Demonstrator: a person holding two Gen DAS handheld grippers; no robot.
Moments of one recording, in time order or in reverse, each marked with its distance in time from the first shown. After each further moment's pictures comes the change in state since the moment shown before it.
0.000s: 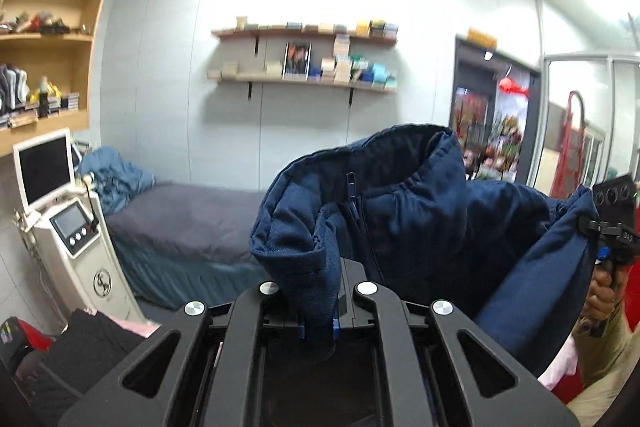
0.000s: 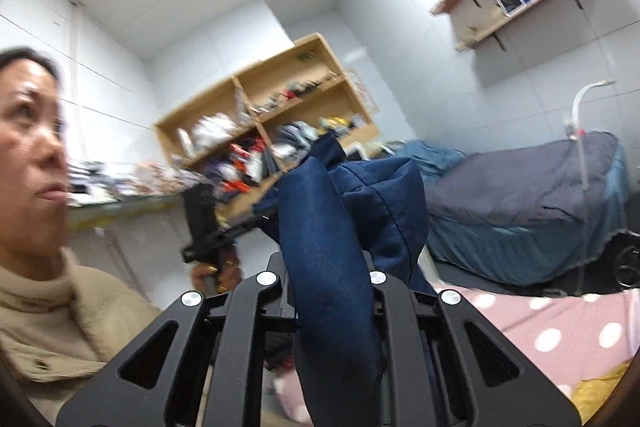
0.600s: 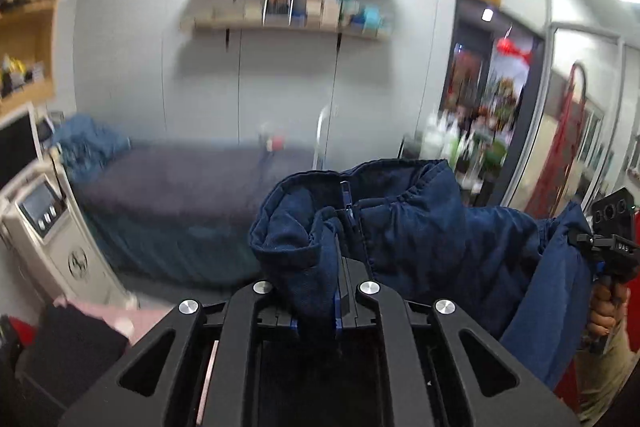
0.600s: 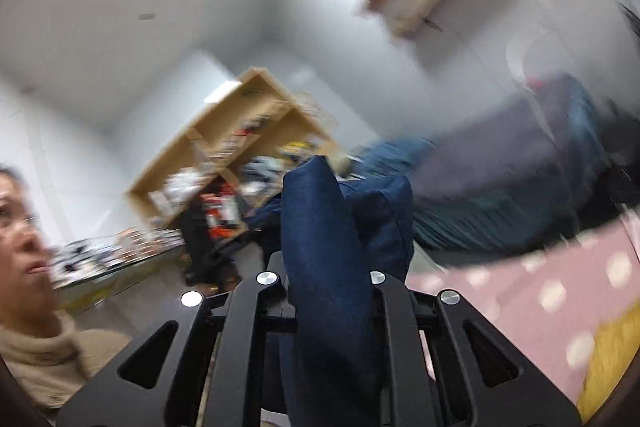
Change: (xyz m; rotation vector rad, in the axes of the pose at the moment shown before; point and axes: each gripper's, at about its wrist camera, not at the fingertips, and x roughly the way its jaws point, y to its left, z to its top) left arm 0.190 -0.013 -0.036 0.011 0.301 -0.027; right arm 0.000 -0.157 -0.050 0.408 0.024 -0.355
